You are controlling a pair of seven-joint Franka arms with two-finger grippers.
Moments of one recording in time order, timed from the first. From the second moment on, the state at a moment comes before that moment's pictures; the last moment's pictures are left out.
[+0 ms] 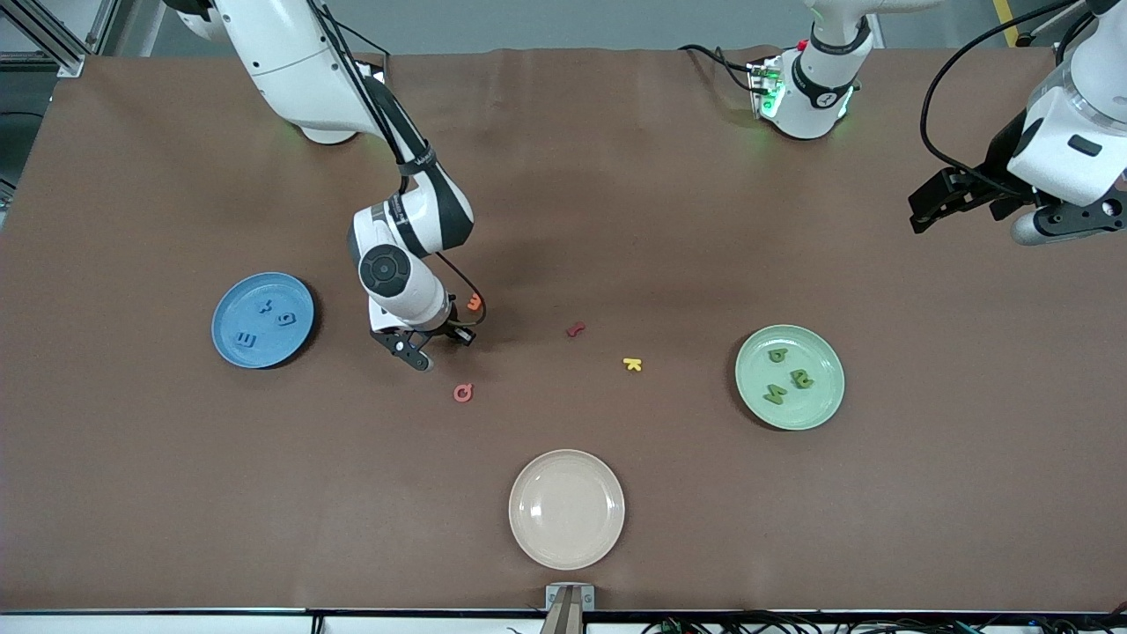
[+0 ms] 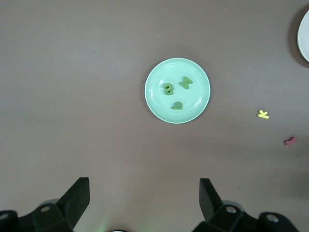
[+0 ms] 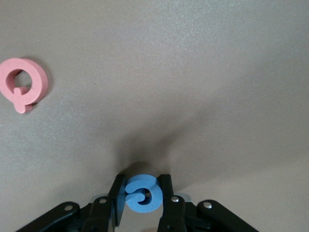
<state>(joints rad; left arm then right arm) 0.00 0.00 -0.18 -1.53 0.03 1.51 -0.32 0.61 0.56 -0.10 -1.97 0.23 2.48 0.95</state>
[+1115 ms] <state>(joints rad) -0.01 0.01 -0.22 -1.55 0.03 1.51 -0.31 0.14 0.28 -0.14 -2.05 0.04 2.21 -0.01</state>
